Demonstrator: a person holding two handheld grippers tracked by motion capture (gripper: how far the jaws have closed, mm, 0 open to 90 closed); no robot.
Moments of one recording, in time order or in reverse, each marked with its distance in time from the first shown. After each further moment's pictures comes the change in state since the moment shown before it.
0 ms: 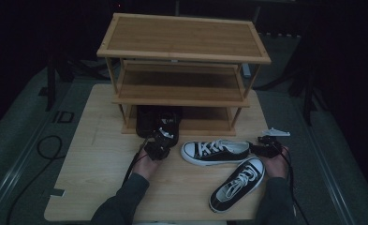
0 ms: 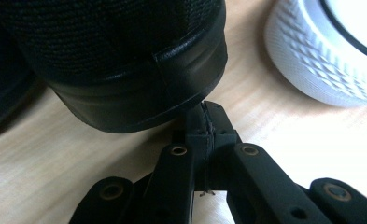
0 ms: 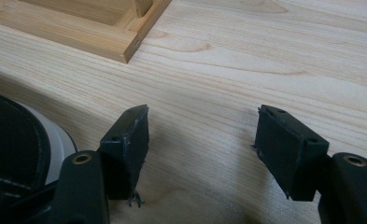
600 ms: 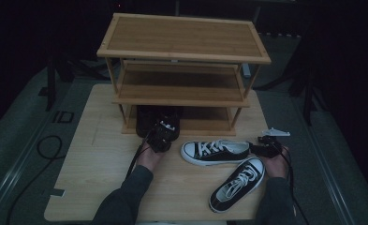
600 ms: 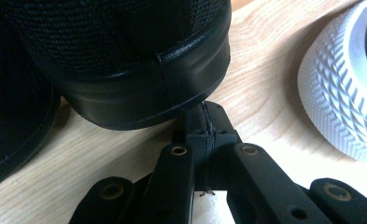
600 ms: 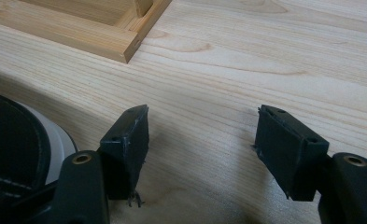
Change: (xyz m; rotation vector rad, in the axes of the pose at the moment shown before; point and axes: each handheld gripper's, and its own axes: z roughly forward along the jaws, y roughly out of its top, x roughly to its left) left arm 0.010 0.021 0.013 0.004 0.009 -0.046; right arm 0.000 0.000 0.000 0.000 0.000 -0.002
